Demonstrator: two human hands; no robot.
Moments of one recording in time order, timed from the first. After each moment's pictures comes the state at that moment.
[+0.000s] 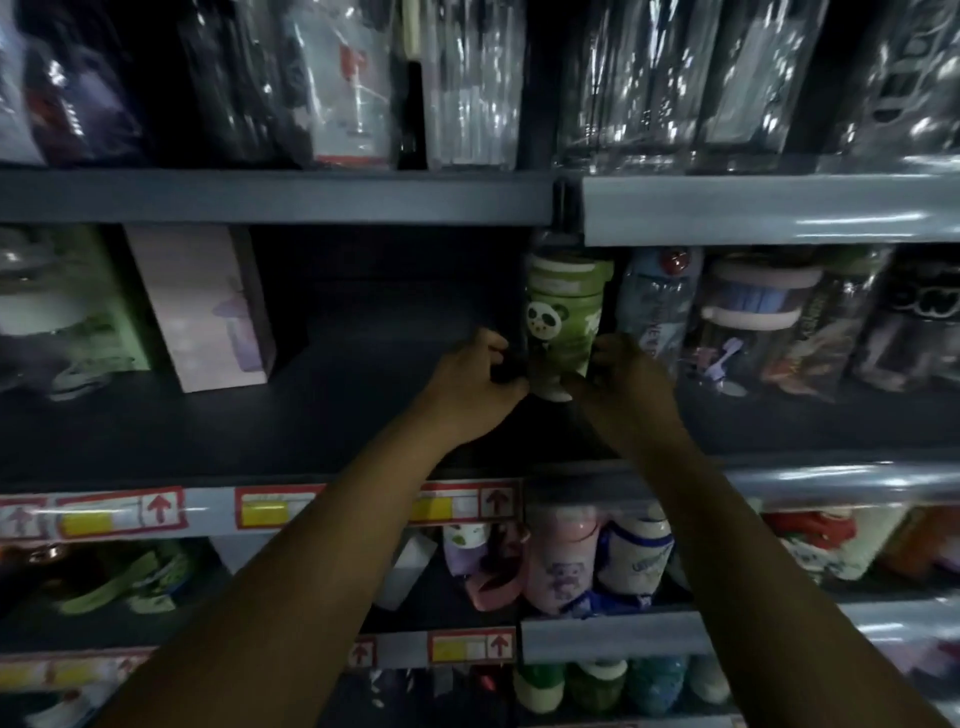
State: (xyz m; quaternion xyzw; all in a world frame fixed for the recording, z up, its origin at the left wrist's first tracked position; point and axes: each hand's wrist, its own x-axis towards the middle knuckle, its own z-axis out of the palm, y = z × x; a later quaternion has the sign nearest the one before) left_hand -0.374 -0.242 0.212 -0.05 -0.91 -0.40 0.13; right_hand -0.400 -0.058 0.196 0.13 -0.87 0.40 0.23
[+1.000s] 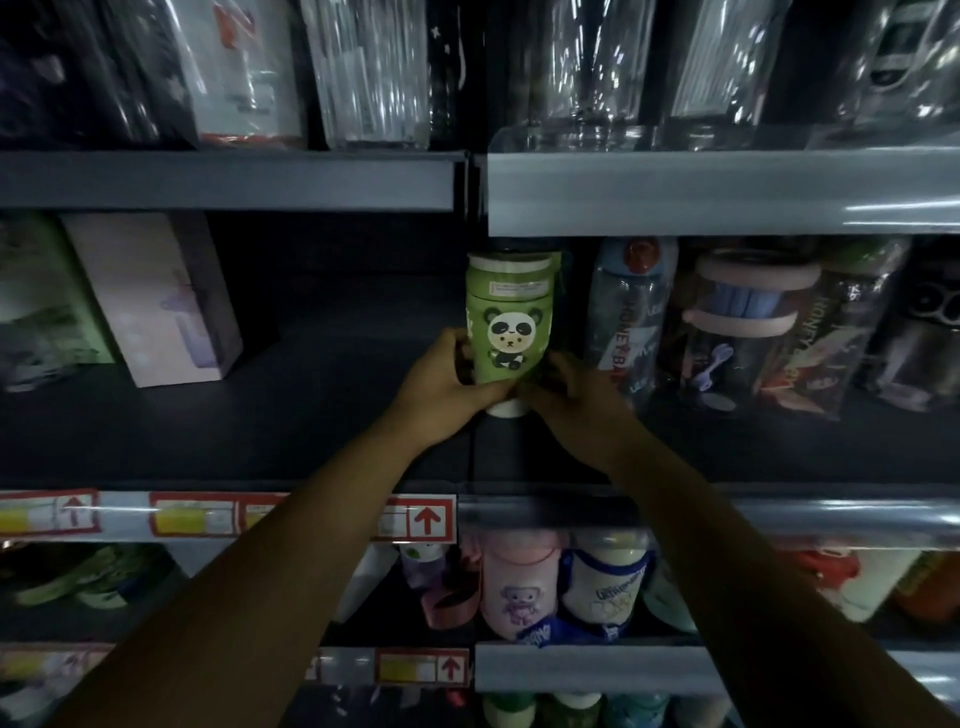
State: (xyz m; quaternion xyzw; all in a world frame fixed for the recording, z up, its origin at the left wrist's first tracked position) left_hand -0.435 -0.222 0.173 -0.05 -0.84 -0.52 0.18; right_hand -0.438 -0.035 0.183 0.21 -0.86 0.47 0.03
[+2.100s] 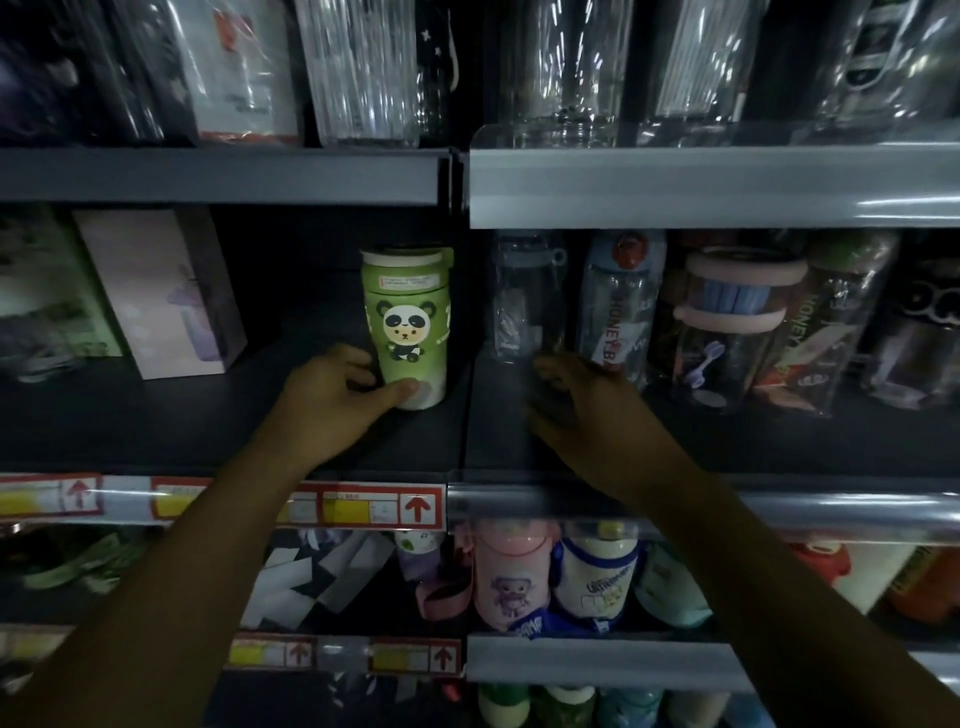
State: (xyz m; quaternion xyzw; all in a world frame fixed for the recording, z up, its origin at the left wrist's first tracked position) left_hand -0.361 -0.277 0.191 0.13 -0.89 -0.37 0.22; right_hand -0.415 -0.004 0.182 0.34 -0.88 0.30 0.18
